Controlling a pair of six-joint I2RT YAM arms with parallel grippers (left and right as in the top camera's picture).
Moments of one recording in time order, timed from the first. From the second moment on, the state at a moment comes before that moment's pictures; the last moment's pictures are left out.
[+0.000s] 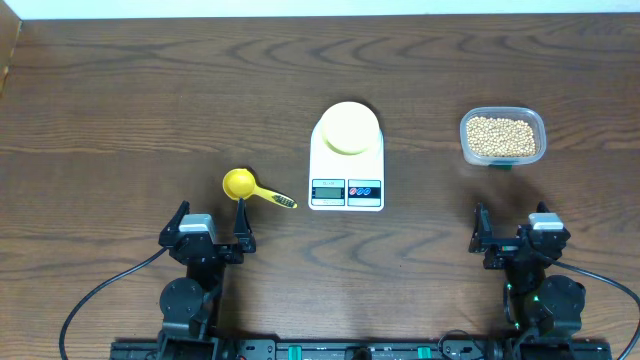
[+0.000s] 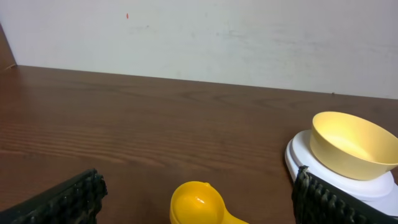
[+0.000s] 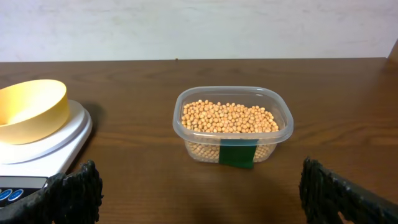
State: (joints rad) left arm -0.11 0.01 0.02 -0.11 -0.09 -0.10; right arm 0.00 0.01 0.07 -0.23 -0.02 0.04
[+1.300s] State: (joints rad) left arm -0.11 0.05 0.17 -0.25 -0.09 -0.10; right arm 0.00 0.01 0.07 -0.23 -0.02 0.04
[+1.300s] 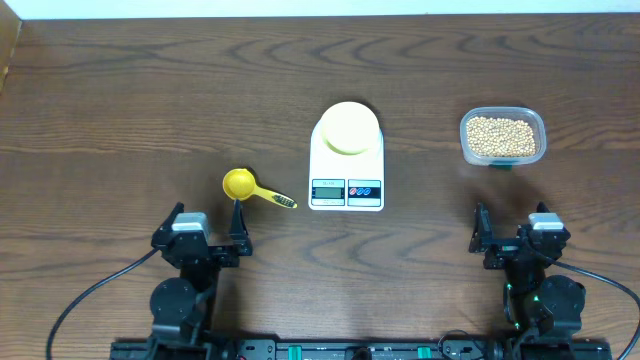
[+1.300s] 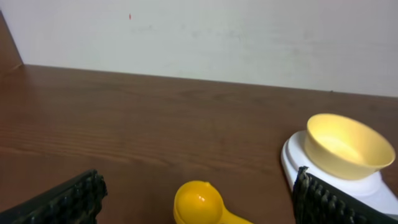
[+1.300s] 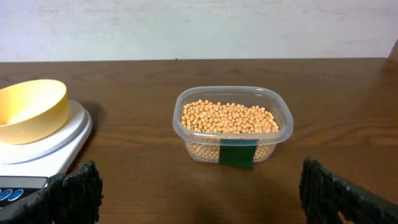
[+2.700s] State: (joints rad) left arm -0.11 0.77 0.79 -0.78 0.35 -0.28; right arm 0.01 0.01 0.07 -0.23 -0.02 0.04
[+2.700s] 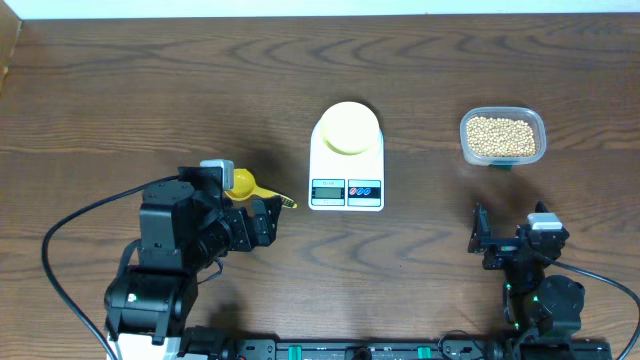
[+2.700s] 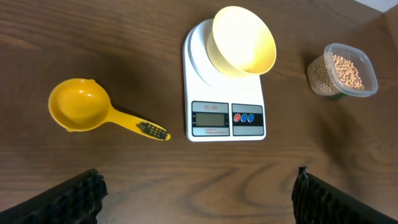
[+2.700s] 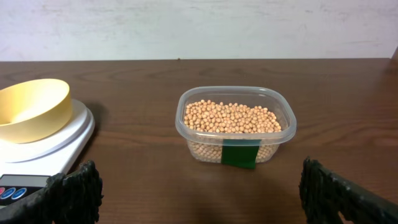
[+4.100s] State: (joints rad) left arm -0.11 1.24 0.79 -0.90 -0.13 -0.99; right arm 0.01 0.01 0.07 -0.23 -0.02 0.04
